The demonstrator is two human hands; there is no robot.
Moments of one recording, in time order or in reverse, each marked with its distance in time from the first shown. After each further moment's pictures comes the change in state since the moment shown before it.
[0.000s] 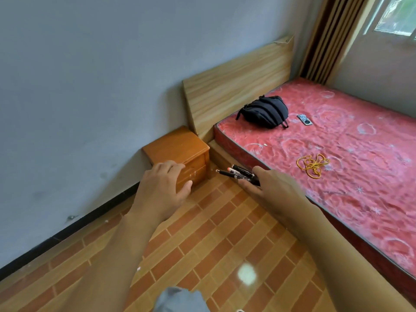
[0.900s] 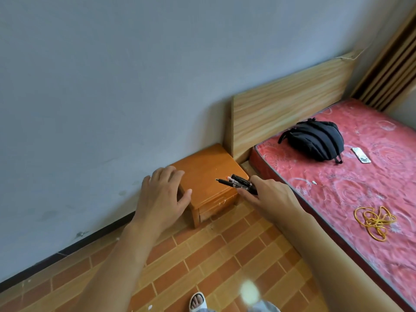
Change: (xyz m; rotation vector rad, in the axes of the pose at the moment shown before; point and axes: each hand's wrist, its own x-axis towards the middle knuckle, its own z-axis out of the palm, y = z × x) left_hand 0.213 -0.299 0.012 0.047 -0.011 -0.166; right_hand 0.364 -0.167 0.106 -0.017 -0.091 -0.140
